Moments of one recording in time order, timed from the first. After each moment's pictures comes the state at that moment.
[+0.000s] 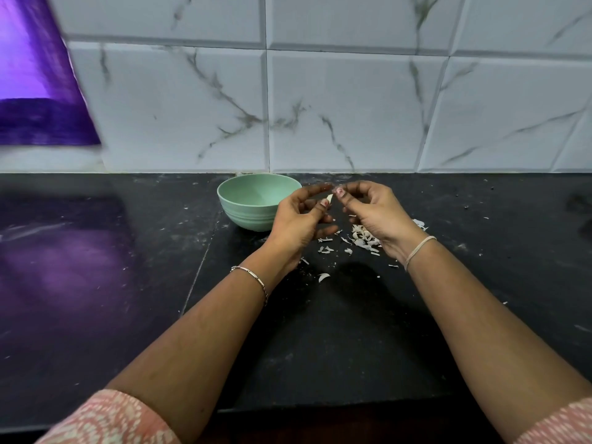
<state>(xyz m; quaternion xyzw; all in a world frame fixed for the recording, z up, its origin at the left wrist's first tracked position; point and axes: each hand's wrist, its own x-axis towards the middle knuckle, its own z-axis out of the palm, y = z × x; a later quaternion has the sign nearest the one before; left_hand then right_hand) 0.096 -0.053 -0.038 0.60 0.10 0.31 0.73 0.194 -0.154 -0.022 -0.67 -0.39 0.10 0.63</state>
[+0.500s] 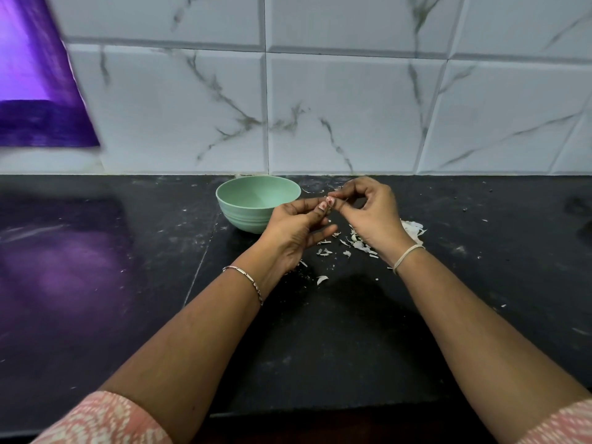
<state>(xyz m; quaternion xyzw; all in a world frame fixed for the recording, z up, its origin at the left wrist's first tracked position) 0.095 -0.052 -0.035 0.52 0.12 0.26 0.81 0.194 -0.147 -0.025 -0.68 -0.45 -0.11 0.57</state>
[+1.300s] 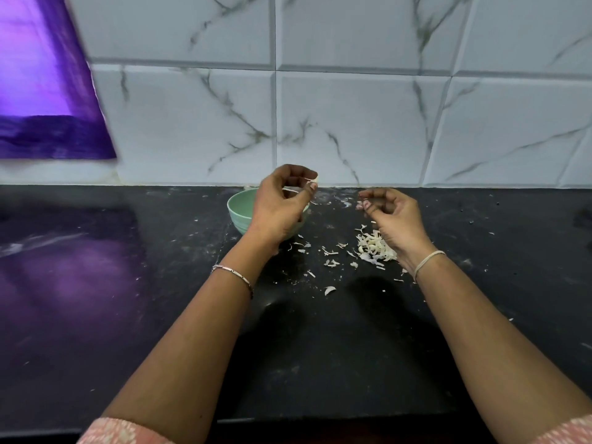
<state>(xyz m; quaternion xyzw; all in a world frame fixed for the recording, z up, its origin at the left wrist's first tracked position) 0.069 -0.028 0.005 0.71 0.12 0.43 0.54 0.210 -0.161 -0.021 -0.66 -0.33 0.02 0.68</state>
